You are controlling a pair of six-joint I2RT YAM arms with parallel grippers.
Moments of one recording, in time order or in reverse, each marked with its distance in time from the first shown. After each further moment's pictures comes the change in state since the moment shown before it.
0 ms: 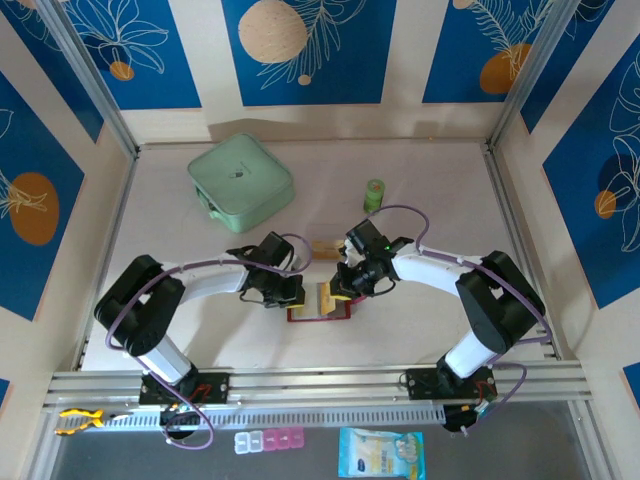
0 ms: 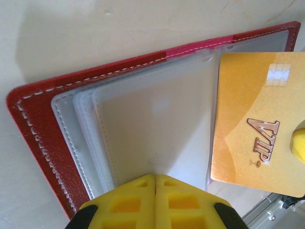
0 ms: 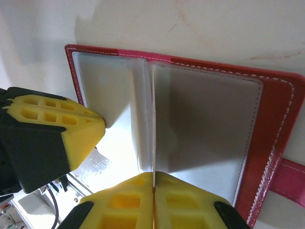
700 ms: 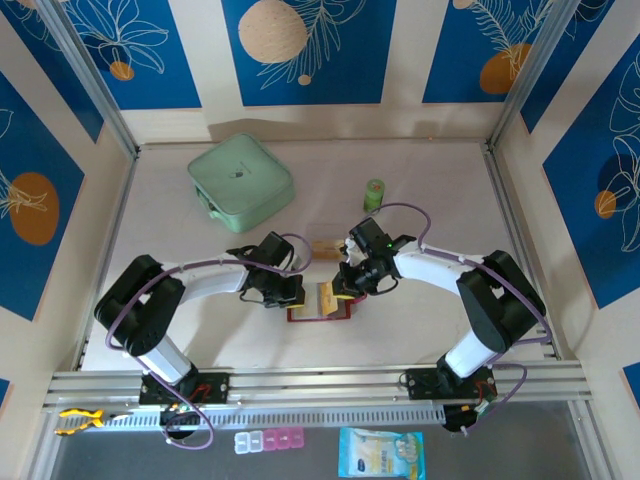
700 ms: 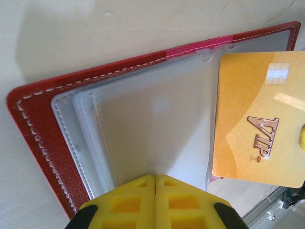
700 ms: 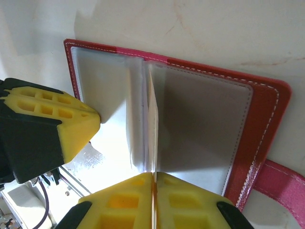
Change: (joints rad) left arm 0.000 0.002 0.001 -0.002 0.000 0.001; right arm -0.025 0.003 0.007 -0.031 -0.015 -0.089
